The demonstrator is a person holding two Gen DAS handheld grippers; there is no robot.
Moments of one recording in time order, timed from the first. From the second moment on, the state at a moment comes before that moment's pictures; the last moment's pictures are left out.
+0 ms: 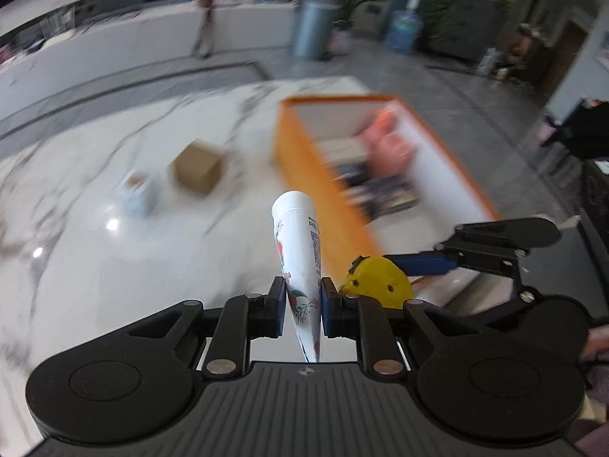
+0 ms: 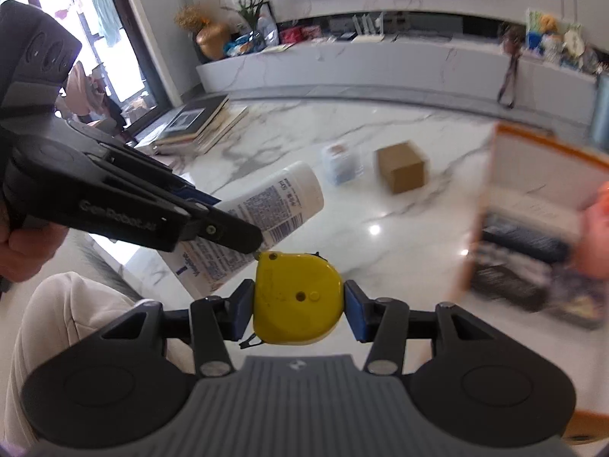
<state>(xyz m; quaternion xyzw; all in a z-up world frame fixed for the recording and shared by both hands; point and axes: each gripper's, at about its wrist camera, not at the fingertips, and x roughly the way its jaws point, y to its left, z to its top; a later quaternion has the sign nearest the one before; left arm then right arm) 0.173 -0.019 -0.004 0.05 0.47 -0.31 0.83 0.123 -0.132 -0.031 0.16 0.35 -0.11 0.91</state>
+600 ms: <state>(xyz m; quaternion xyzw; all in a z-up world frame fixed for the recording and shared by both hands) 0.227 -0.193 -0.072 -0.02 0.59 -0.29 0.76 0.038 -0.262 -0.017 0.12 0.40 -0.26 0.87</state>
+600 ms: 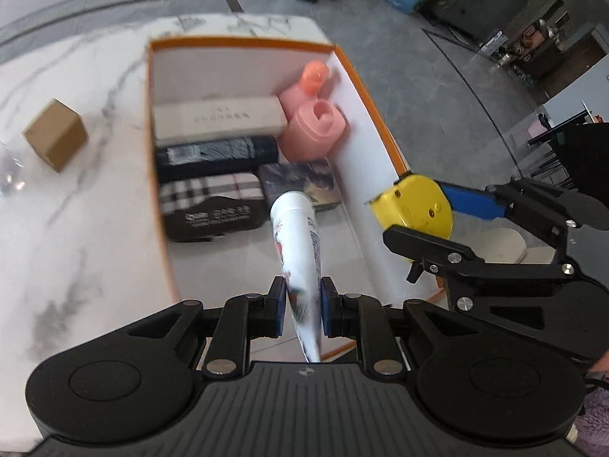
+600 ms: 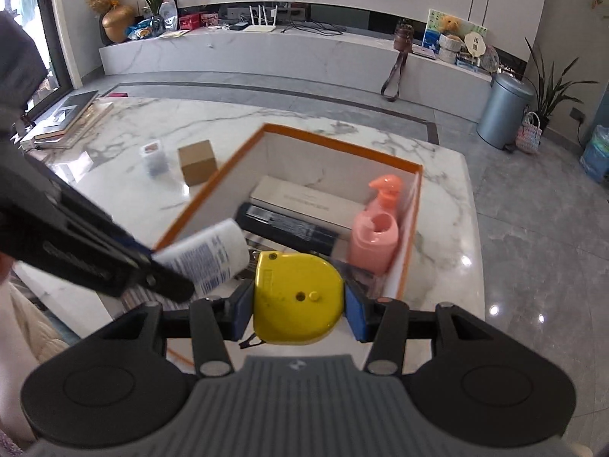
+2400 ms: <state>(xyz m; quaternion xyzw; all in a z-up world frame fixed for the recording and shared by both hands) 0.259 -0.285 -0.175 0.05 0.65 -0.33 0.69 0.017 -0.304 -0.043 0.12 0.41 -0.31 0.85</state>
